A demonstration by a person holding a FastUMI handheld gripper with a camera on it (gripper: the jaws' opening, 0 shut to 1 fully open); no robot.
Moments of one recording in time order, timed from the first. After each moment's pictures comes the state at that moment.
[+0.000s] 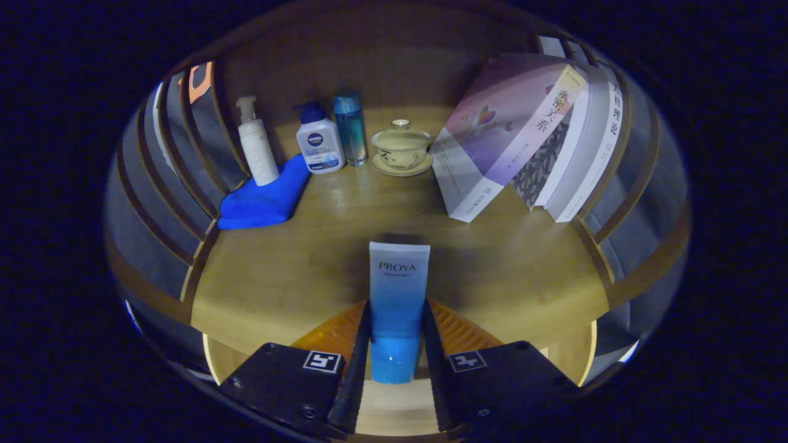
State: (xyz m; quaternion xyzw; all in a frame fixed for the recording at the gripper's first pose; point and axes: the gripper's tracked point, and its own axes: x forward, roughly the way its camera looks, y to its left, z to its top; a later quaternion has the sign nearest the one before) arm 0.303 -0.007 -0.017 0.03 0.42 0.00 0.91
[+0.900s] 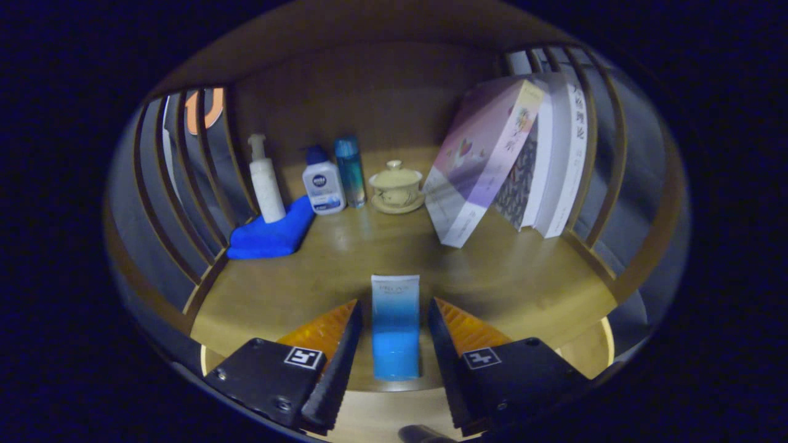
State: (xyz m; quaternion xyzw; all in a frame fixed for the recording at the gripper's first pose) arm 0.306 -0.012 0.020 0.05 0.25 -0.01 0.97
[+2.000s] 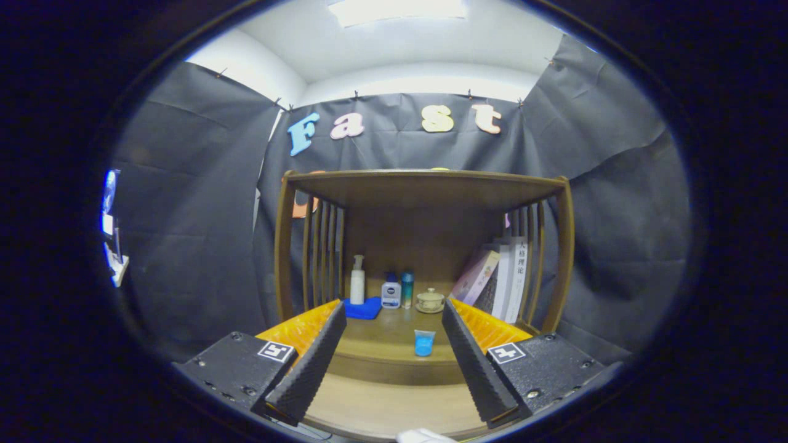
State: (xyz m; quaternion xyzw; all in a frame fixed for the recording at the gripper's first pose) arm 0.043 0.026 0.121 -0.01 -0.08 0.09 0.99
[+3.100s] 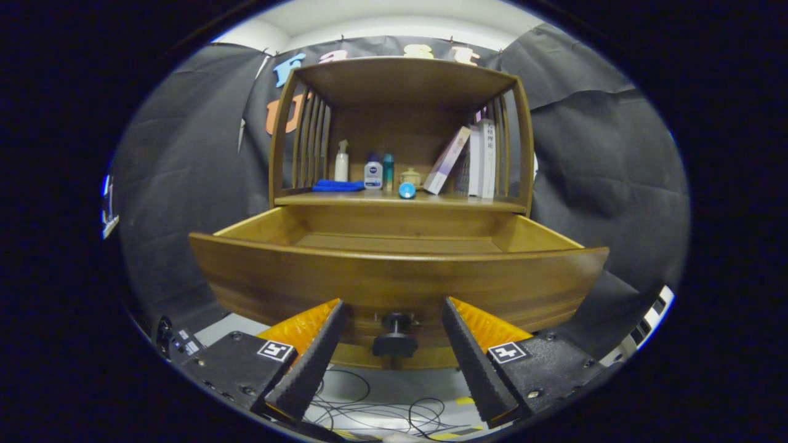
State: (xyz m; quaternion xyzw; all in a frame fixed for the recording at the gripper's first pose) arm -0.006 -0.004 -0.137 -0.02 0.11 0.02 0.99
